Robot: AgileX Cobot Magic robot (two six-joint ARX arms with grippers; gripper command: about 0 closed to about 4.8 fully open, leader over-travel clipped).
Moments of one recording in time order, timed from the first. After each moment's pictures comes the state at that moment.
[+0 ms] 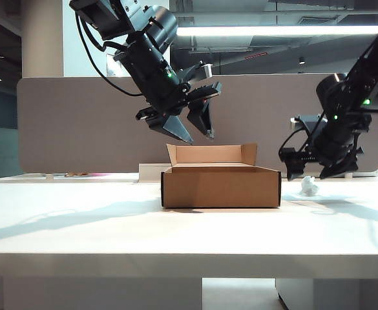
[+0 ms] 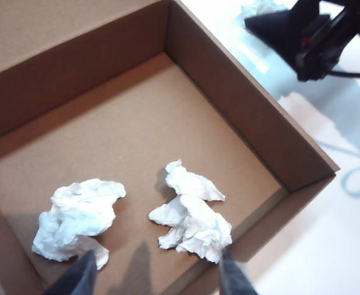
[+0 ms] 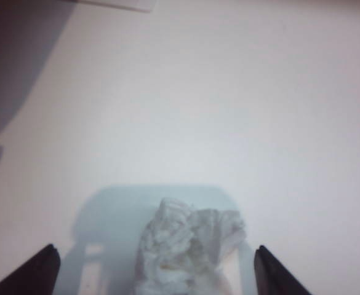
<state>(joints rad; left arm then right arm) -0.53 2.05 1.73 -0.38 0.19 0.01 0.05 2.22 1.57 0.07 -0.02 -0.09</state>
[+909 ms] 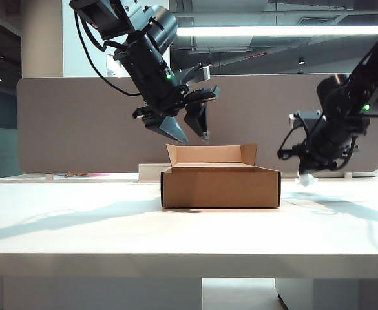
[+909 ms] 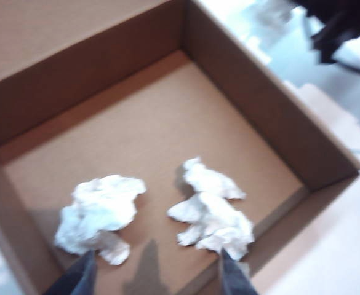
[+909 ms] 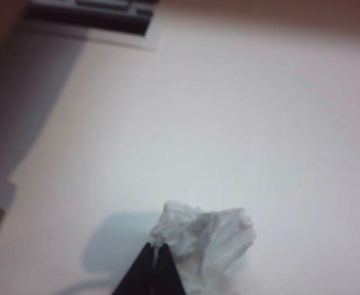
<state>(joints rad) -0.53 2.05 1.73 -0.39 0.14 0.03 0.05 2.23 1.56 0.17 -0.05 -0.08</state>
